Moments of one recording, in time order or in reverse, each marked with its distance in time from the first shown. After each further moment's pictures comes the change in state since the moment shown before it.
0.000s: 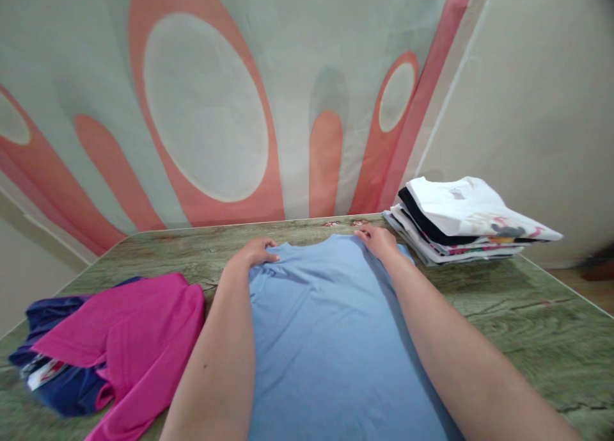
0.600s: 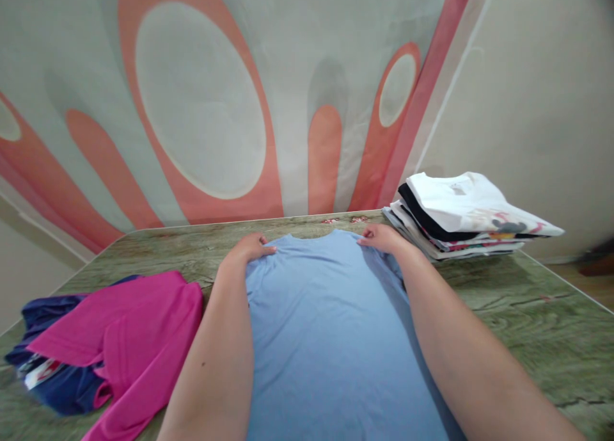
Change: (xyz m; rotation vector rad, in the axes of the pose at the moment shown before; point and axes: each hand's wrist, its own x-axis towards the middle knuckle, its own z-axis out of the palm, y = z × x) left_hand 0.006 -0.012 0.001 0.096 0.107 -0.106; right_hand 0.014 0.026 -0.004 0.072 -0.209 -0.094
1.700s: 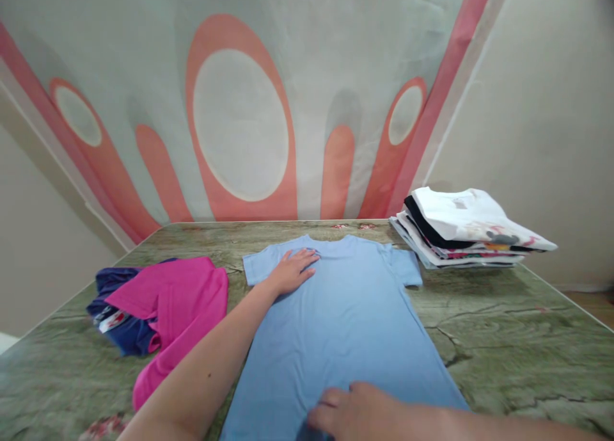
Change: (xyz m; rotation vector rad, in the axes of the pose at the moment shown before) left_hand -0.095 0.051 0.051 0.074 -0.041 0.562; right_hand -0.294 -0.176 0.023 -0.209 -0.531 -1.085
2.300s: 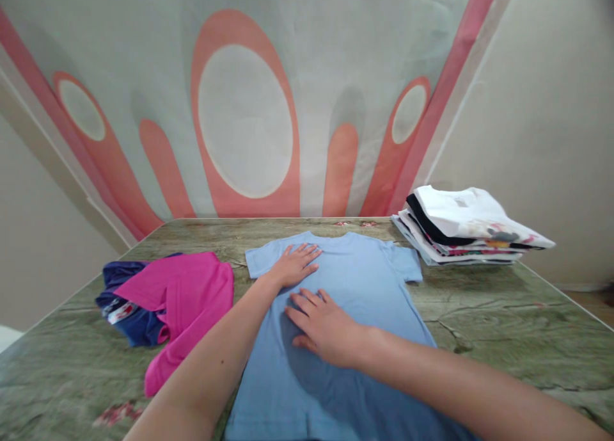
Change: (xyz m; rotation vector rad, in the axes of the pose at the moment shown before) left_hand -0.002 -0.008 -0.002 0.085 -0.050 0.012; right_hand 0.038 0.017 -0.041 0.170 0.240 0.176
